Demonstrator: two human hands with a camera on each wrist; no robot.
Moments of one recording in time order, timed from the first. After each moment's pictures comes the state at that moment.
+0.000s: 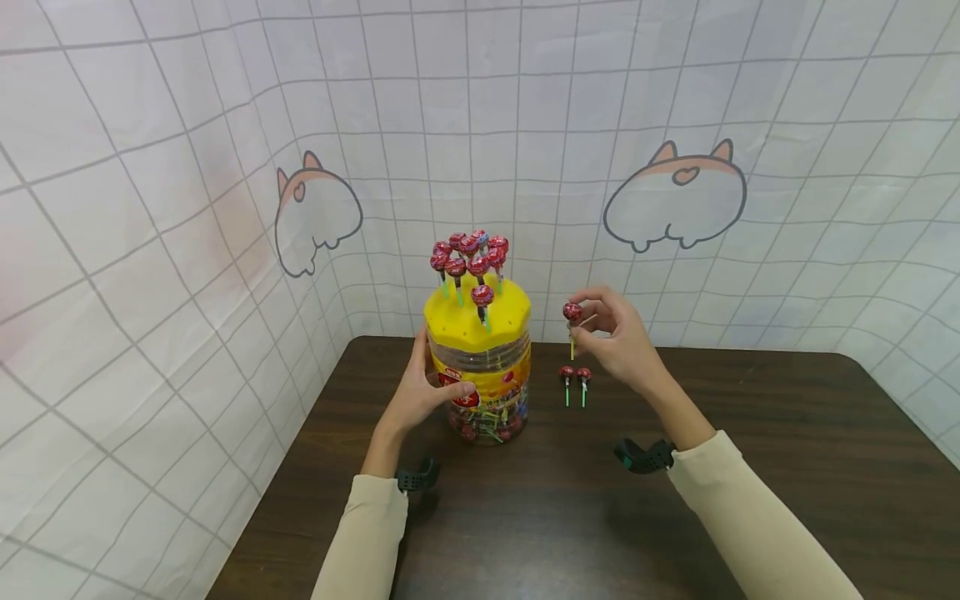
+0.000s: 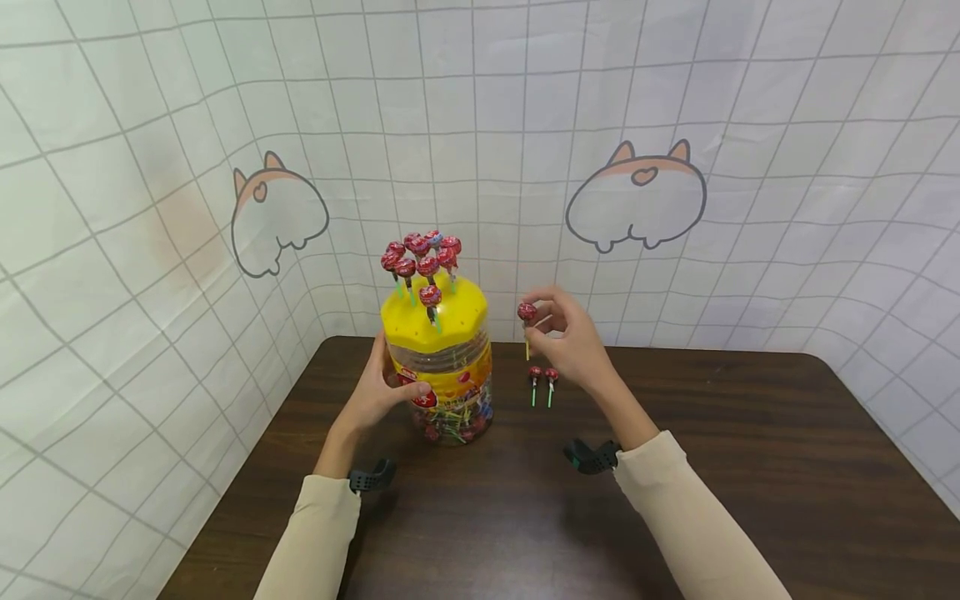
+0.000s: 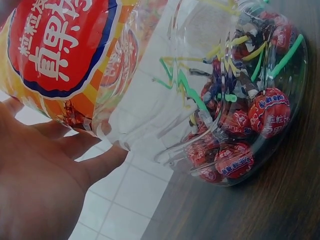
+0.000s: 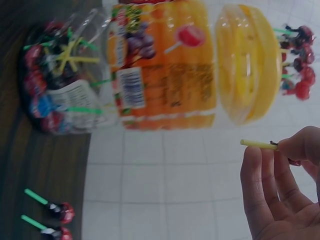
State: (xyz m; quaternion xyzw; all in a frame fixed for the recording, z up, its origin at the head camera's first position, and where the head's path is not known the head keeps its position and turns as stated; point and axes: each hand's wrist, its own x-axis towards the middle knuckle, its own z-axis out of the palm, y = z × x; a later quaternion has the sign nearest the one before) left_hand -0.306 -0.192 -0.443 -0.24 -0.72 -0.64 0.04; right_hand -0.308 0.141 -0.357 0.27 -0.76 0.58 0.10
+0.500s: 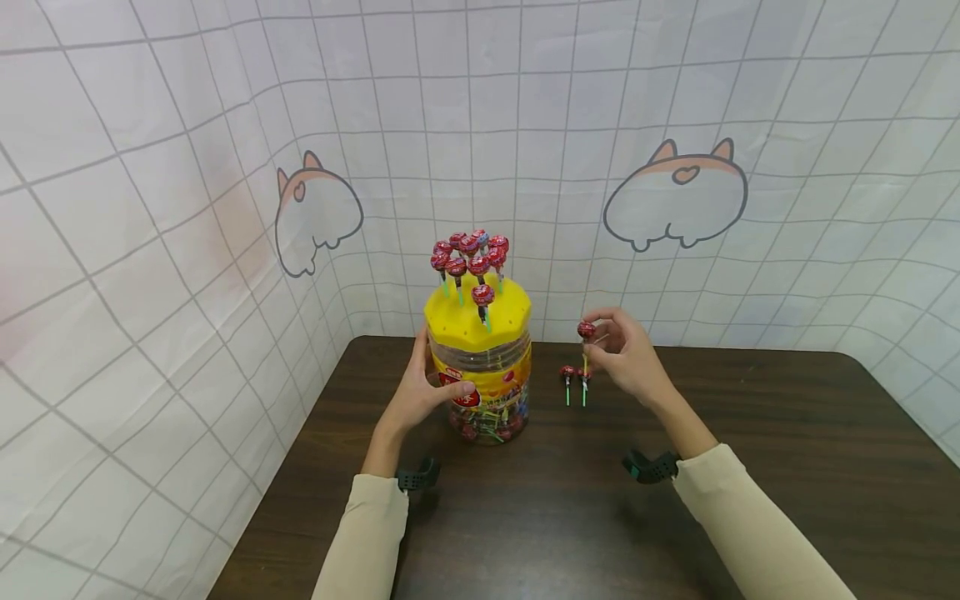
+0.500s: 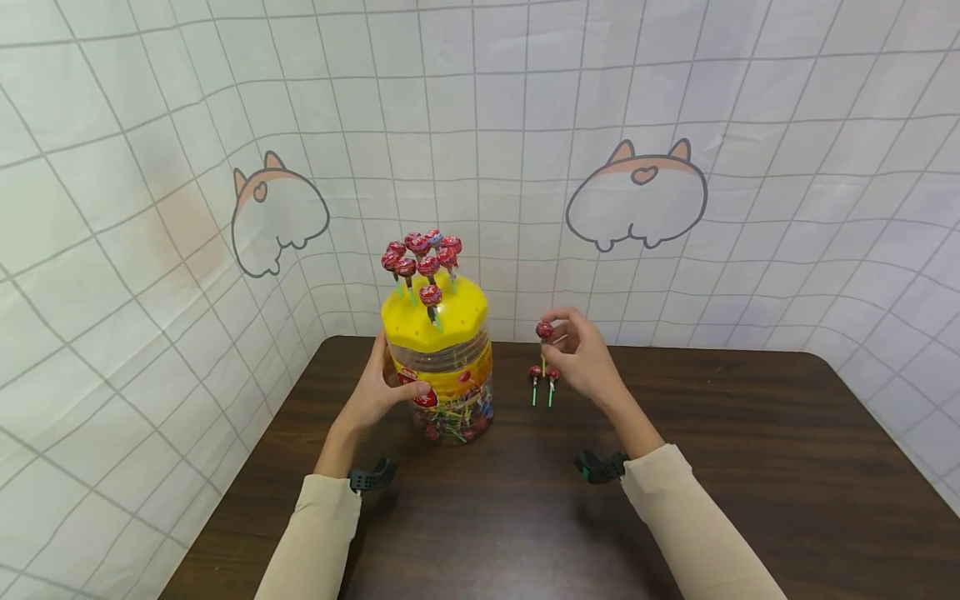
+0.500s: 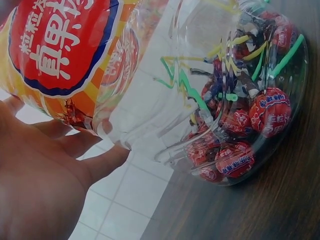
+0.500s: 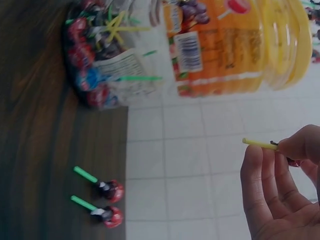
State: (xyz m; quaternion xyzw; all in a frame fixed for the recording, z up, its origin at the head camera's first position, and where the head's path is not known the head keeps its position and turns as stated) left_hand -0.306 -0.194 -0.444 -0.24 -0.73 -0.64 0.04; right_hand -0.318 0.162 -0.396 0.23 -0.77 0.59 0.07
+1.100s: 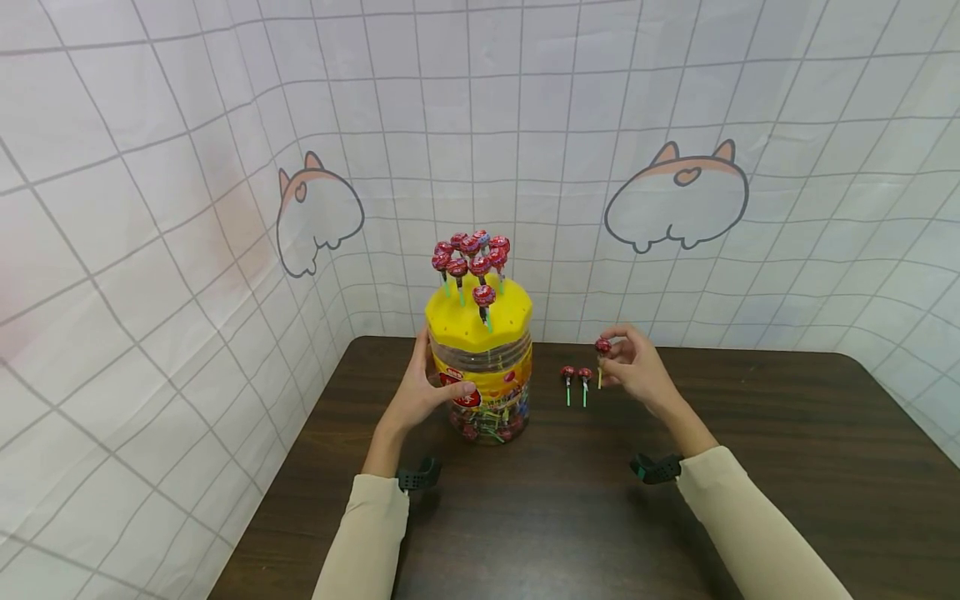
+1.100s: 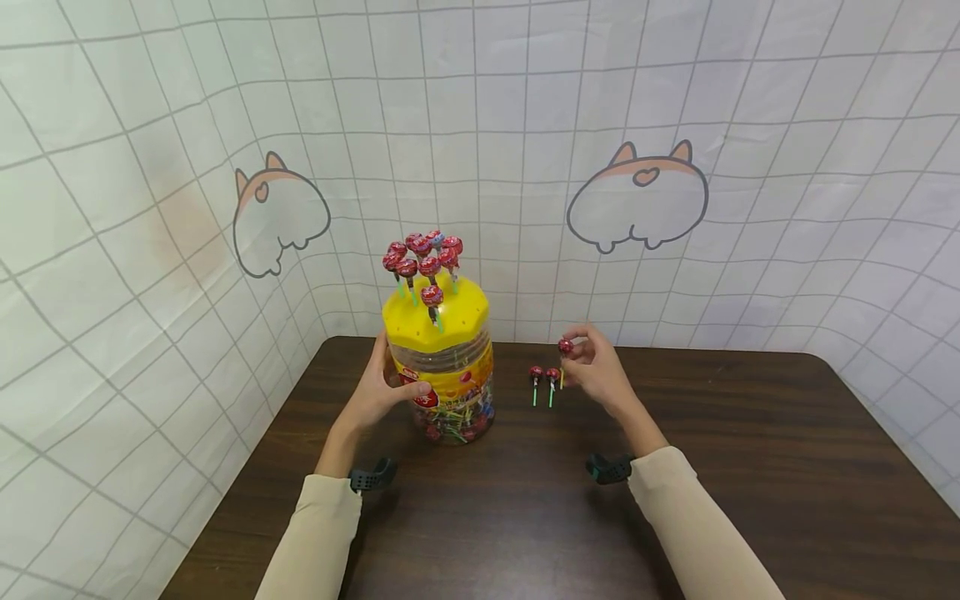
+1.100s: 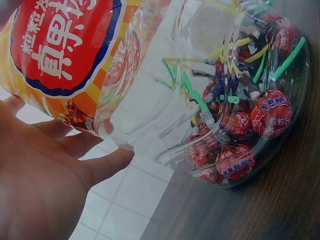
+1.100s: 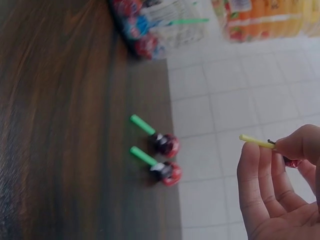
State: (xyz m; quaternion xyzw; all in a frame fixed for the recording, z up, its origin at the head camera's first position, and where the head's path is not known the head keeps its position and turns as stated) left_hand -0.306 -0.193 -0.444 -0.24 -0.72 -0.64 0.04; right_hand -0.337 0.186 -0.439 0.15 -0.77 0.62 0.01
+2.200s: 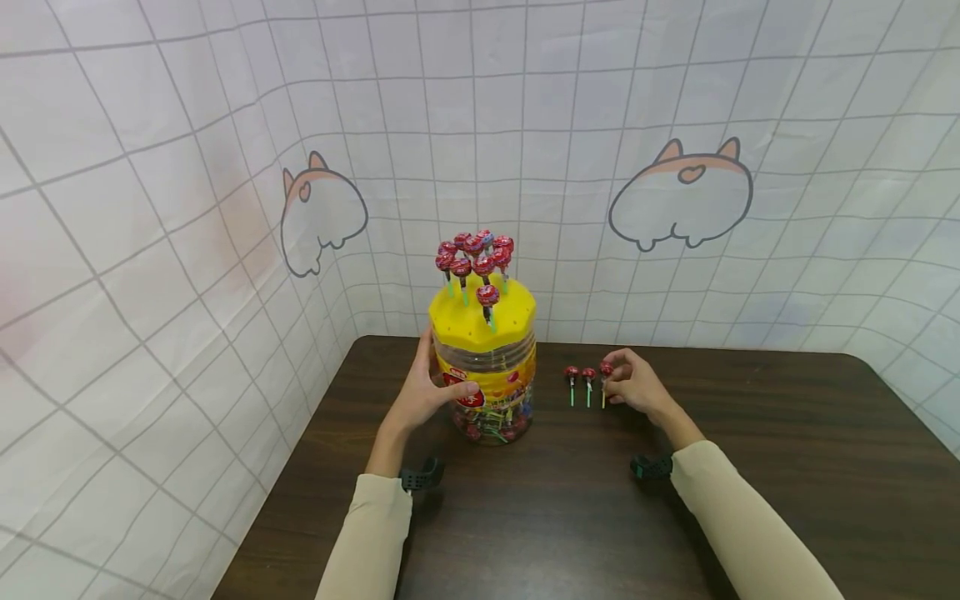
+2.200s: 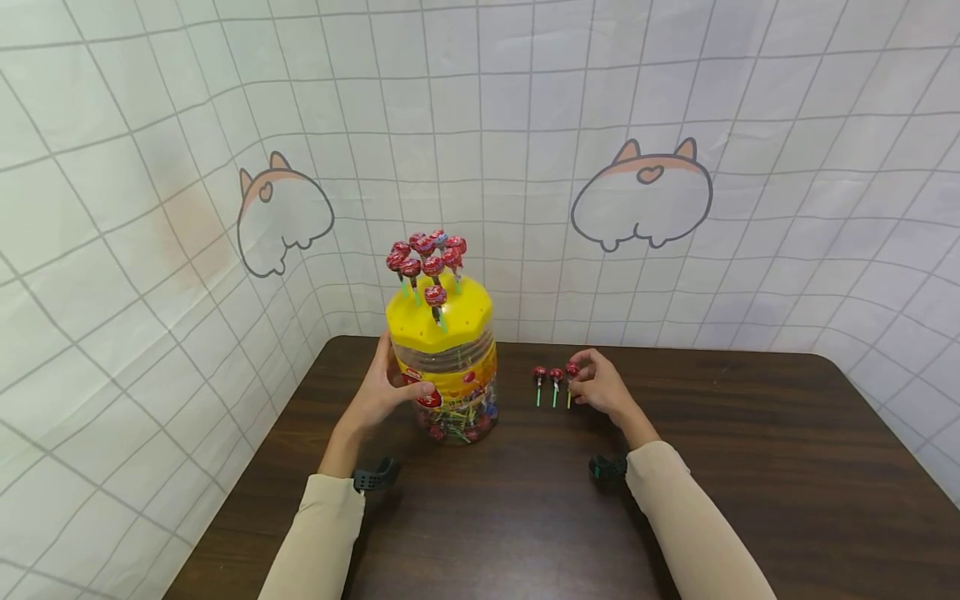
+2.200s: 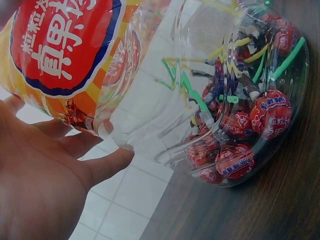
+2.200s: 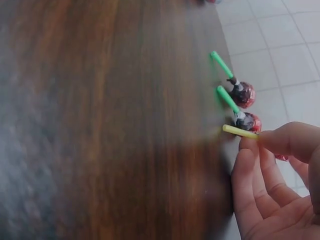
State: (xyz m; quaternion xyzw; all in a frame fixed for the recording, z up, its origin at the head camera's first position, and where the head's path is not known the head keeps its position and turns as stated) left_hand -0.303 -0.193 -0.443 -0.23 -0.73 -0.64 0.04; right_hand -0.358 0.200 -0.493 0.10 -0.82 0.56 -0.07
